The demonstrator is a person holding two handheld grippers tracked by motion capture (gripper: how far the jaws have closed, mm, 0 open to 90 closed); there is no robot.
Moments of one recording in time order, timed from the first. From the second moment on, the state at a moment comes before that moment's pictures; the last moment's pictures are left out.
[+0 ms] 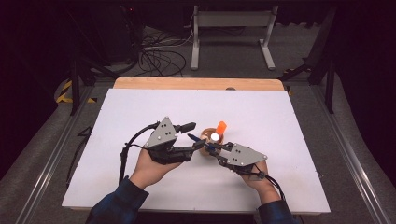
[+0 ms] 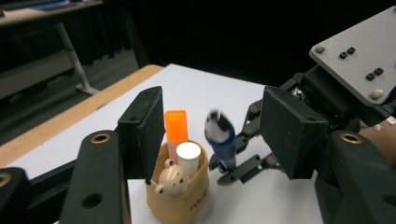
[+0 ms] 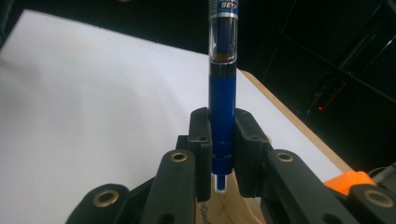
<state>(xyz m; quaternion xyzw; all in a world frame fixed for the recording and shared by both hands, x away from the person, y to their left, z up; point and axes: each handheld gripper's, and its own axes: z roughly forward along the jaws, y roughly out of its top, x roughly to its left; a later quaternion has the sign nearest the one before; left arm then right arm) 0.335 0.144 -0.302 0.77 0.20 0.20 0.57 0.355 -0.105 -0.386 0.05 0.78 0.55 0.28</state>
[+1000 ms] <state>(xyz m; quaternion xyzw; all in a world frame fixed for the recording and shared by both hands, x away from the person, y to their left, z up) 0.341 0.137 -0.312 0.75 0.18 0.16 0.62 0.361 -0.101 -0.393 0.10 0.76 0.62 0.16</state>
